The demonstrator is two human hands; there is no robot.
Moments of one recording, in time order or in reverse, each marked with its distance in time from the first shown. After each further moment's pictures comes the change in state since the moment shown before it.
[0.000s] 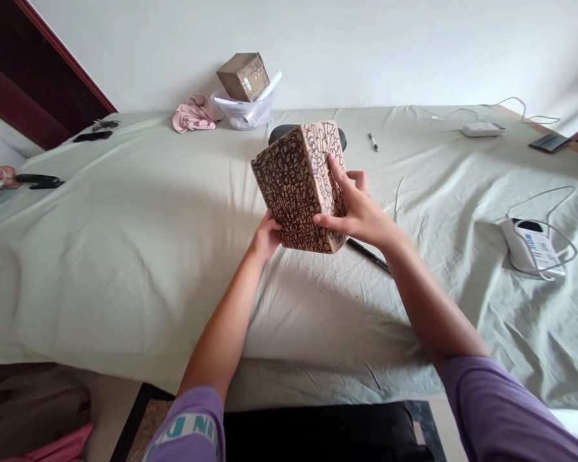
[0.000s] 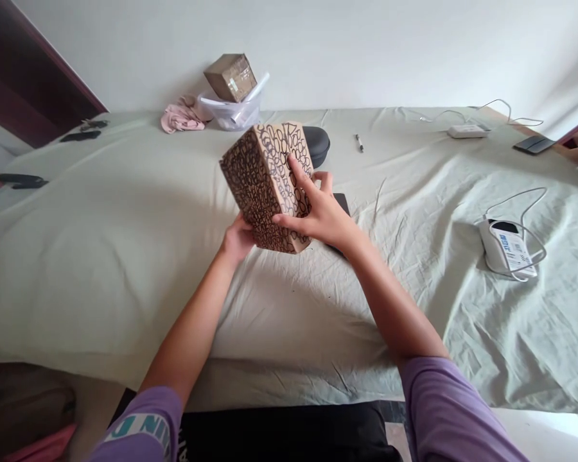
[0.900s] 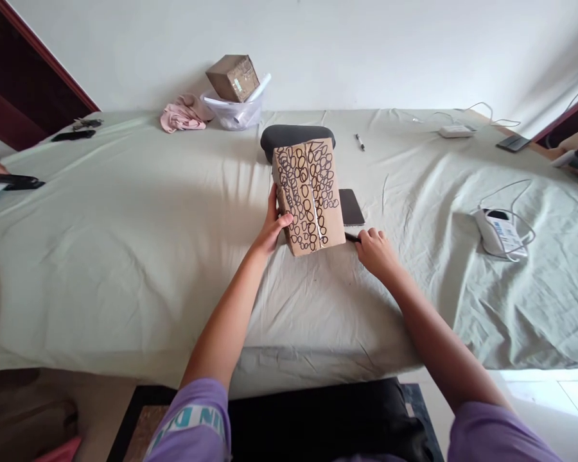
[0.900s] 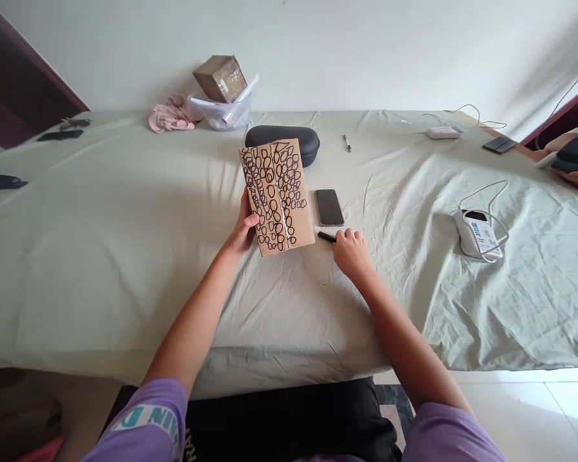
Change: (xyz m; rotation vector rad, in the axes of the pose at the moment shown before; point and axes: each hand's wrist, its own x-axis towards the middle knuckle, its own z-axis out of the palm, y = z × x) left_hand 0.000 -0.007 0.015 0.040 -0.196 0.168; right_hand -0.104 0.065 0.026 -0.812 -0.156 0.588
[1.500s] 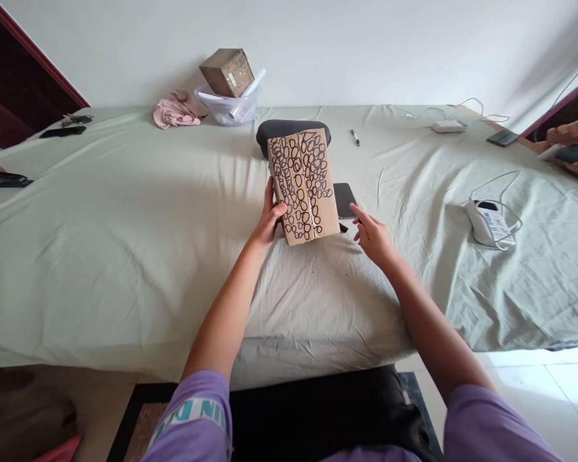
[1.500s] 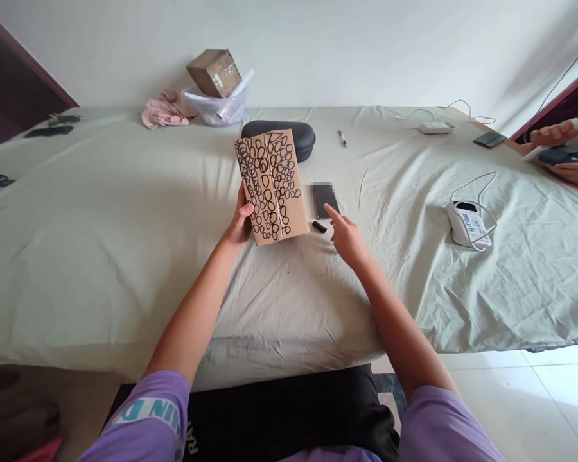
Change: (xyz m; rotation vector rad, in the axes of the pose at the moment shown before) left_hand 0.002 -0.003 -0.001 -0.024 -0.037 0.035; right_hand 0.006 0.015 0.012 0.727 0.360 -0.178
